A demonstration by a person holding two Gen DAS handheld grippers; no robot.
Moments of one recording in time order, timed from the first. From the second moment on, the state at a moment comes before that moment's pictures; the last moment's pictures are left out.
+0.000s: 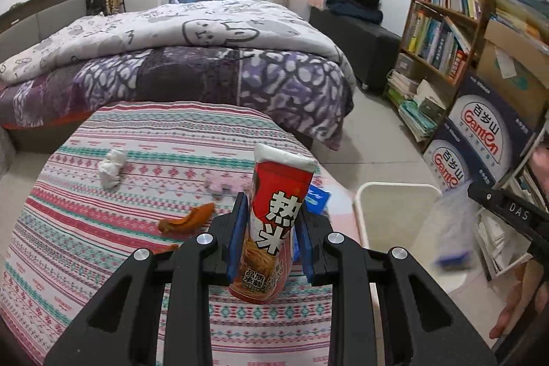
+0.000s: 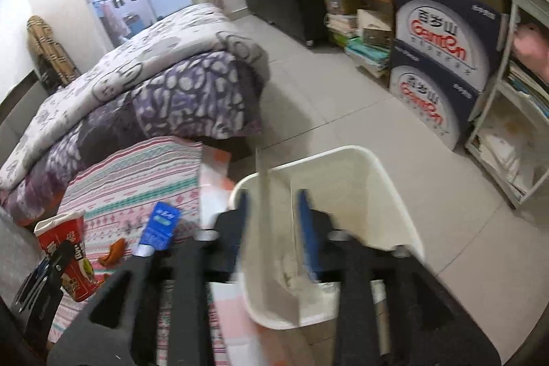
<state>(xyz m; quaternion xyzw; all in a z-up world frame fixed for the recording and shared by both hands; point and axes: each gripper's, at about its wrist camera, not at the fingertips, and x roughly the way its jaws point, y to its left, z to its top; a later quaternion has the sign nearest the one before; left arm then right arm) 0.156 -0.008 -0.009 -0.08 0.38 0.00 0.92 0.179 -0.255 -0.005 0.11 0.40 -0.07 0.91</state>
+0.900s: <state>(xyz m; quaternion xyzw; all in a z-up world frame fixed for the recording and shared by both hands) 0.178 -0.134 -0.021 -0.07 0.41 -0.13 0.90 0.156 -0.361 -0.003 0.15 0.39 -0.21 0.88</state>
